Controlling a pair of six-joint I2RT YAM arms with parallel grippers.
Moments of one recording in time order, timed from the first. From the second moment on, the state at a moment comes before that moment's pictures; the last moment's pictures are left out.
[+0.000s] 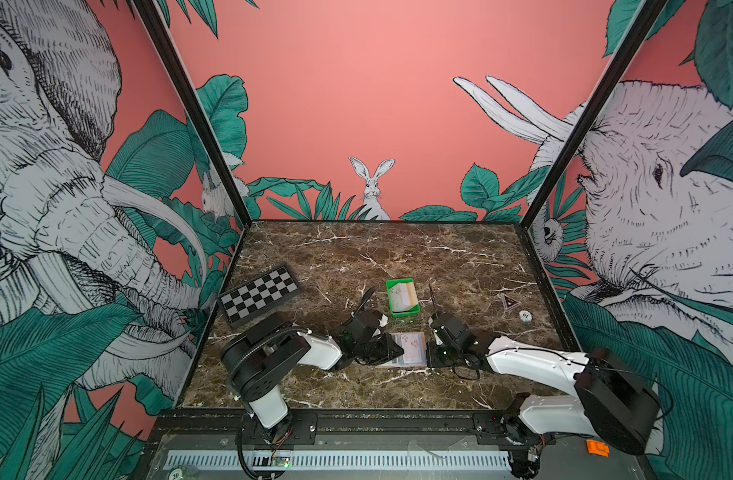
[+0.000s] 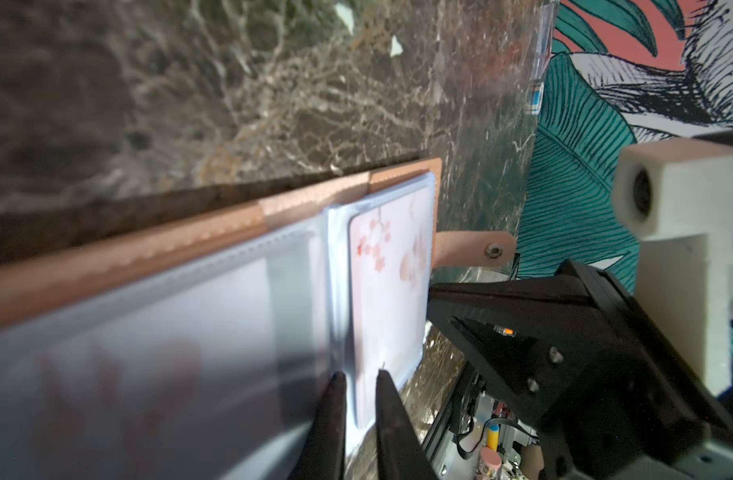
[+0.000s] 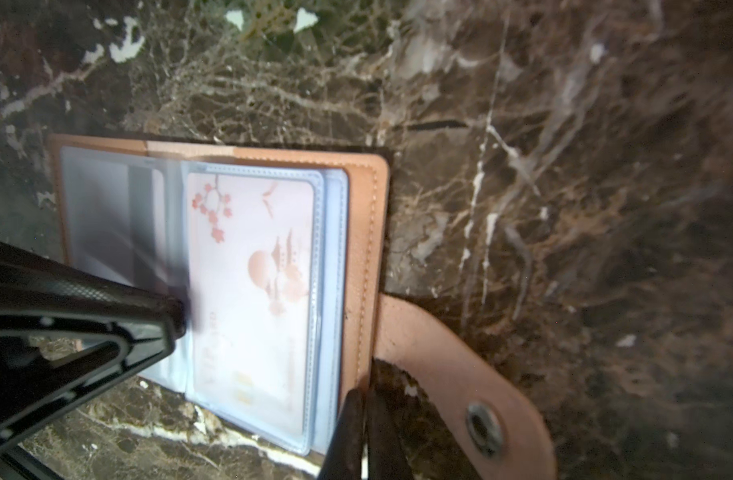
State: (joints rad) left arm -0.90 1.63 0.51 0.43 0.45 -1.10; right arm 0.79 1.28 0.51 -0.32 -0.06 0.67
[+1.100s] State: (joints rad) left arm -0.79 1.15 0.30 0.08 0.37 -0.94; right arm 0.80 1.21 0.43 -0.23 -0.06 0.70
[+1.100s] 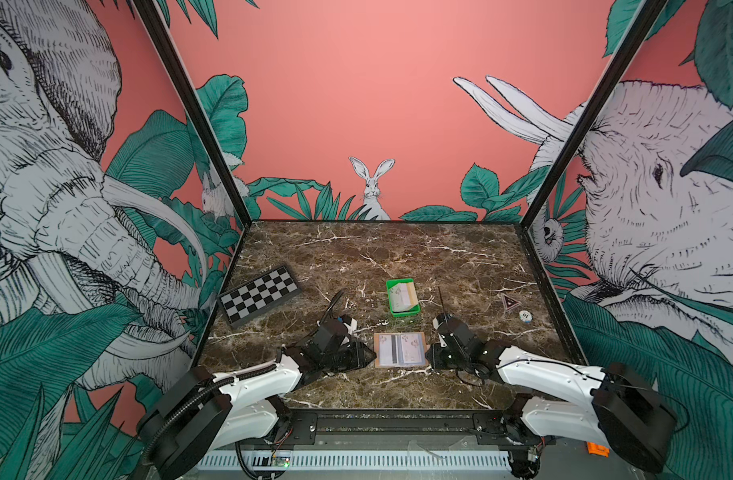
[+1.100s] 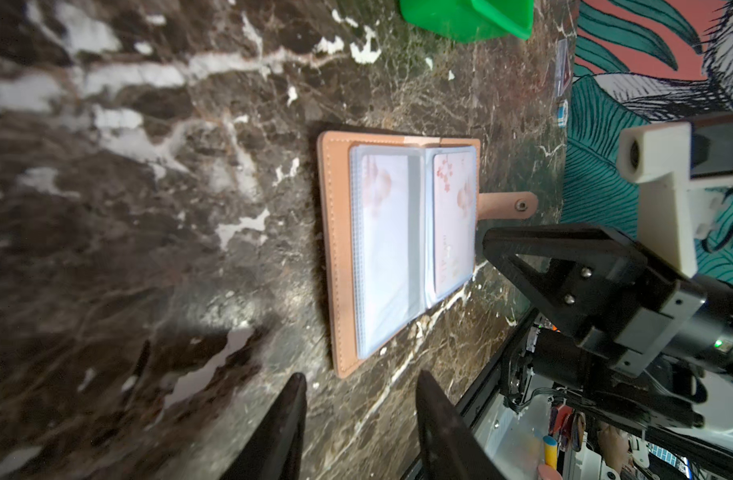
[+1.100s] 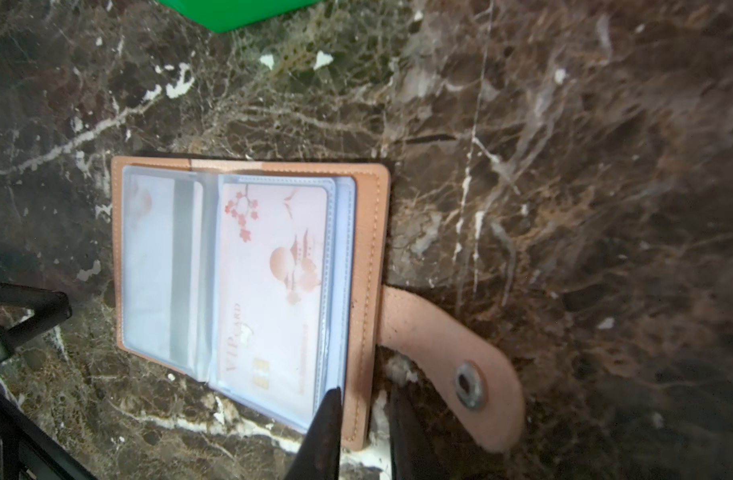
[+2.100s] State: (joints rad) left arm -0.78 1.38 0.29 0.39 0.49 -0.98; right arm 0.83 1.29 0.47 -0.19 -0.05 0.71
